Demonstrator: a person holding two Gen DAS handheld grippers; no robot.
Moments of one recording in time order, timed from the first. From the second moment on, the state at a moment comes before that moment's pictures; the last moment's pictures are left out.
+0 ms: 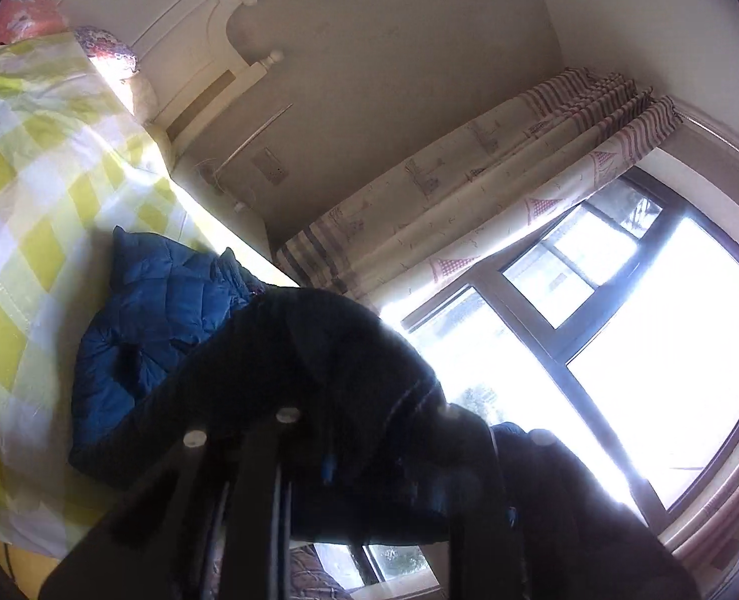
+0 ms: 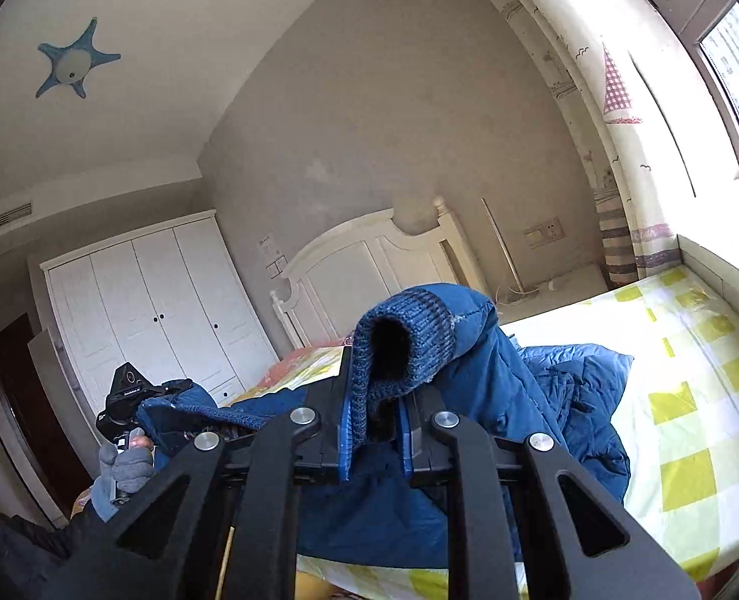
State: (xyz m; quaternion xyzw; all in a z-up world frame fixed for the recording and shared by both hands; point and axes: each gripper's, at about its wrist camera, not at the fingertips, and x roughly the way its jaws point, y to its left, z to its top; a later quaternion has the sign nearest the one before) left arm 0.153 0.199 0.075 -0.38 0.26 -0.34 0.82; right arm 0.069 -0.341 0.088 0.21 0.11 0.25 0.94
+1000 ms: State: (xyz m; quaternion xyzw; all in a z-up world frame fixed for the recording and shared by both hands) left arm 0.358 0.153 -0.023 -0.12 0.43 -0.15 0.88; right arm 0.282 -0.376 -0.018 0.12 0.35 0.13 0.92
